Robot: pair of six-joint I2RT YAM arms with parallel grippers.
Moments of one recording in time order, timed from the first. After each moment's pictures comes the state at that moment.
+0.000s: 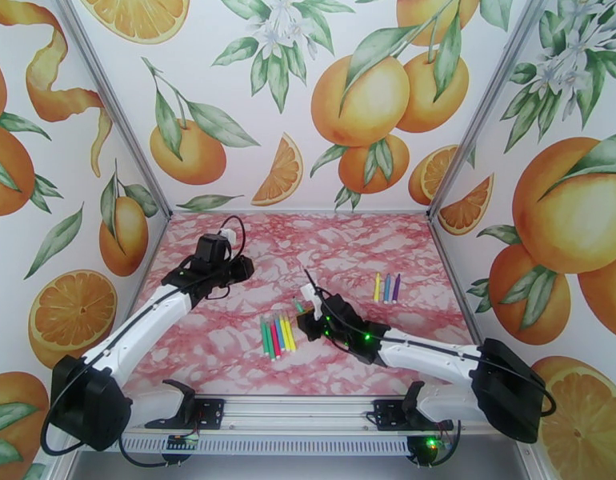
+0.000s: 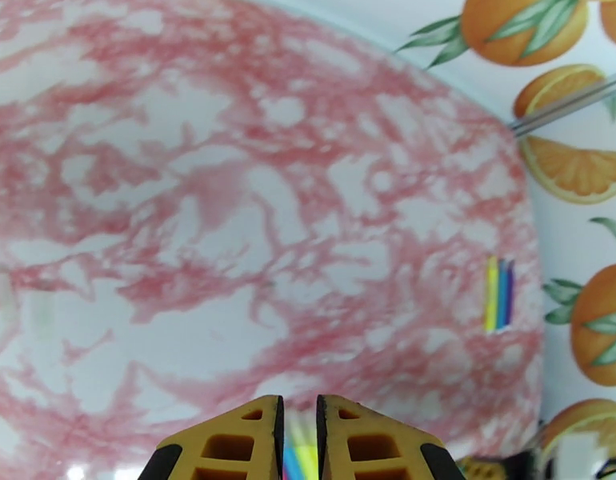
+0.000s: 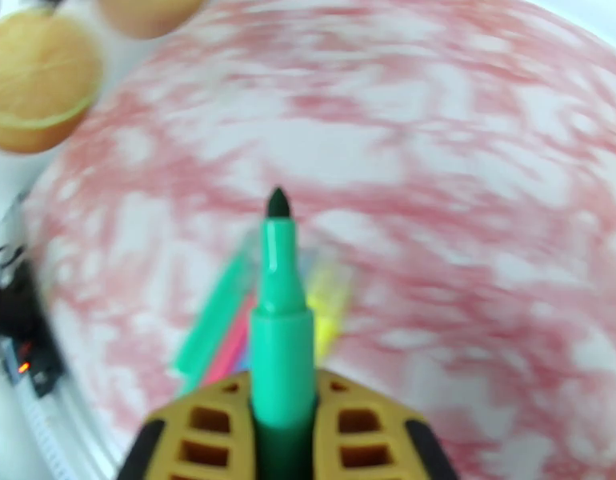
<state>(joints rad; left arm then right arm) -0.35 1.32 1.02 -0.51 0.12 -0.53 0.88 1.29 0.61 0.08 0.06 0.38</state>
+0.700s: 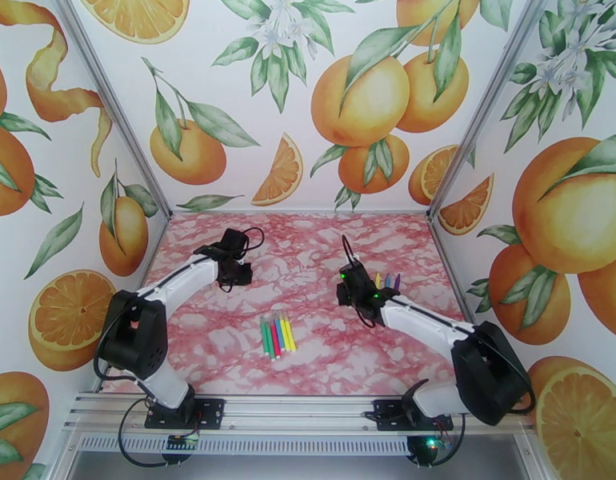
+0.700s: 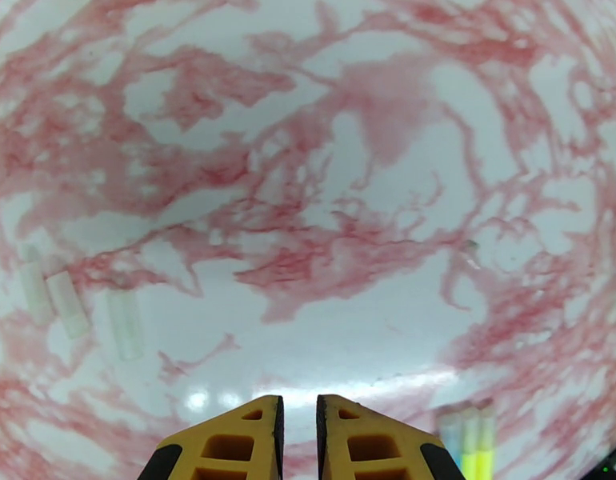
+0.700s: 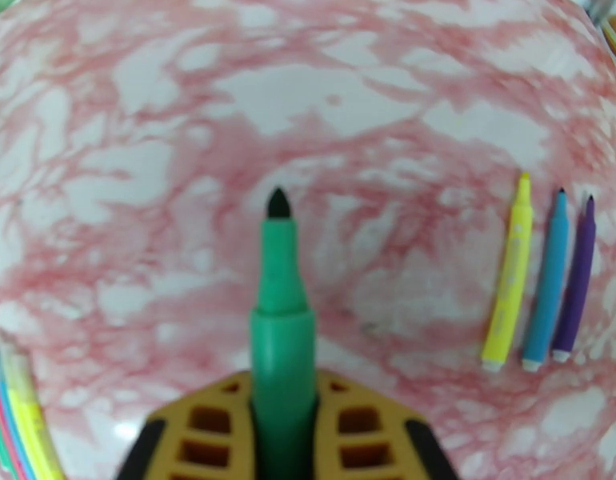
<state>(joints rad) -0.32 1.71 1.22 -0.72 -0.05 -0.31 0.51 1.47 0.81 -0.27 0.25 0.40</state>
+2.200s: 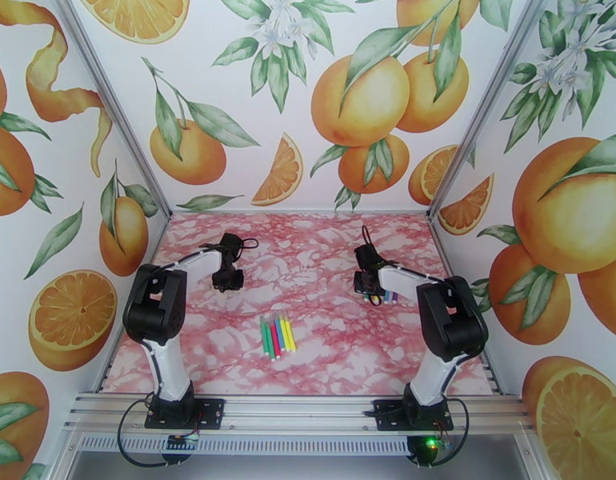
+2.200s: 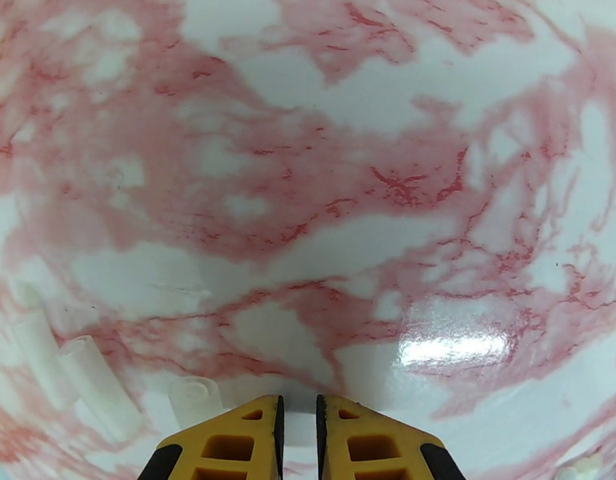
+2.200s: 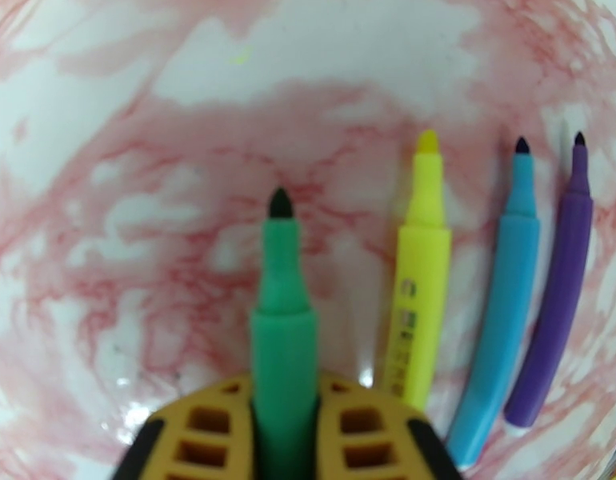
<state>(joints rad) -0.22 1.94 1.28 -0.73 -0.10 -0.21 0.25 1.82 1.05 -0.44 0.20 0.46</state>
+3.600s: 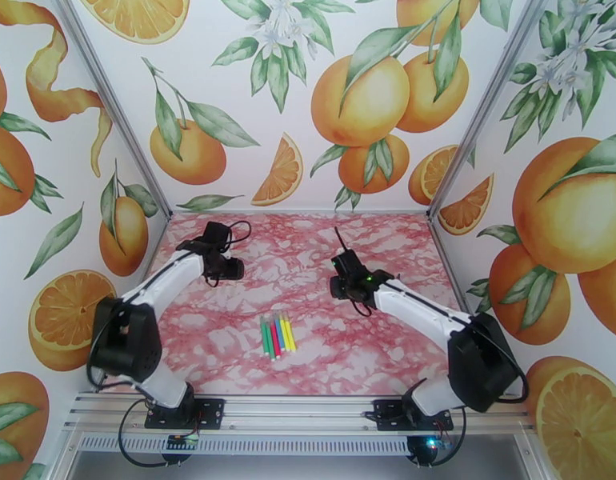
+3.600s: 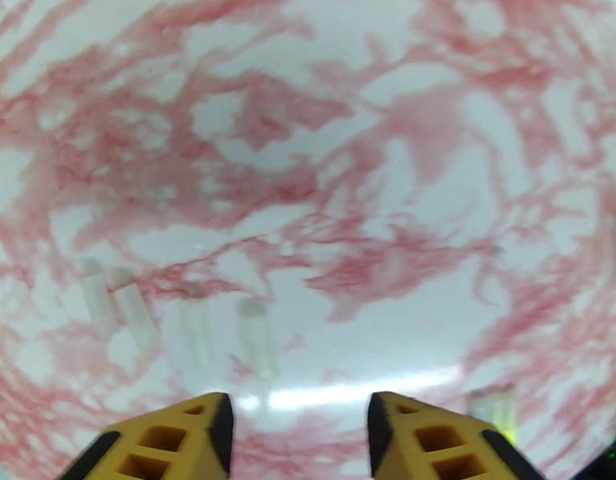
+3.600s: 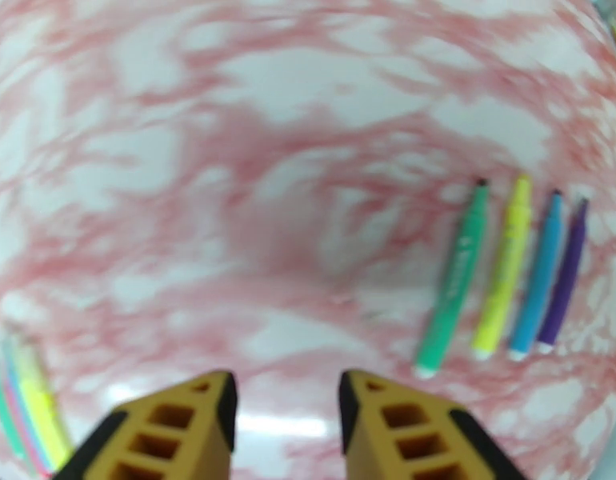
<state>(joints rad) -0.22 1.56 1.19 -0.74 0.07 -0.22 0.60 1.50 1.00 -0.51 0.16 0.40</state>
